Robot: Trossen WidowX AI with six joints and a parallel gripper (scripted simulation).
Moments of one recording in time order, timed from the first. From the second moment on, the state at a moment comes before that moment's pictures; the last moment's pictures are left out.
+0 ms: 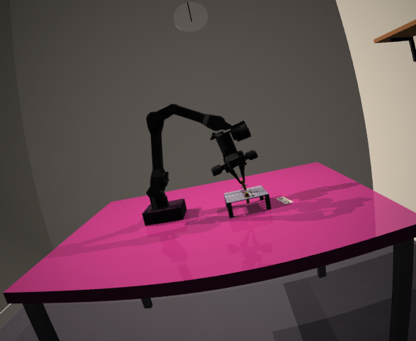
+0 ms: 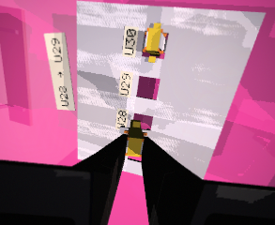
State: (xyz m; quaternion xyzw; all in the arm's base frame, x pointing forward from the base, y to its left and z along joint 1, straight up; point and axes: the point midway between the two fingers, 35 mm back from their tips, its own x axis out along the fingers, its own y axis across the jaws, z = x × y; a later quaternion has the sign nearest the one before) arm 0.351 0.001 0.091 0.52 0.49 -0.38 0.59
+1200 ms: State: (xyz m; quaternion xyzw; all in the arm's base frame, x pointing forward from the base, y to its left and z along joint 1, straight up) arm 0.350 0.001 0.099 0.52 0.48 -0.38 0.59
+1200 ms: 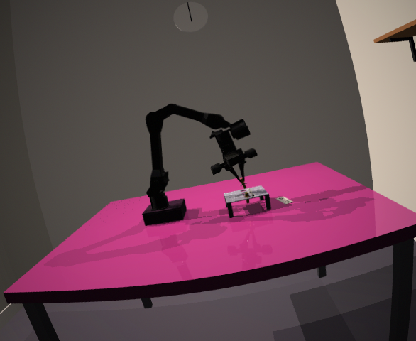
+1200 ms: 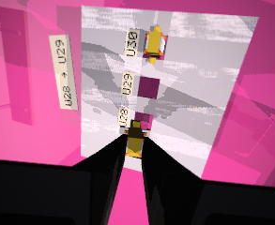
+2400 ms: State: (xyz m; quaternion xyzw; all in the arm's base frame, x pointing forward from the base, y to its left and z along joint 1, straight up) arm 0.353 -0.039 0.110 0.52 0.48 -0.38 0.60
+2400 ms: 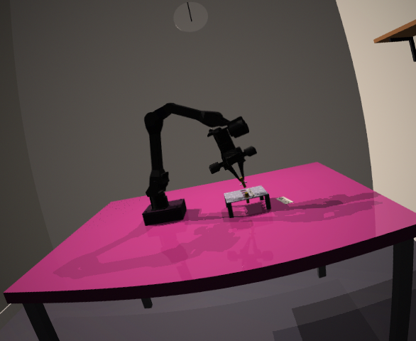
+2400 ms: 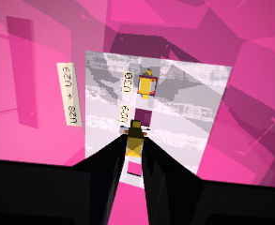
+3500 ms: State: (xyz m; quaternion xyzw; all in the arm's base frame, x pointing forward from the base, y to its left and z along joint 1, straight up) arm 0.358 -0.038 0.104 0.49 0.51 -0.41 0.57
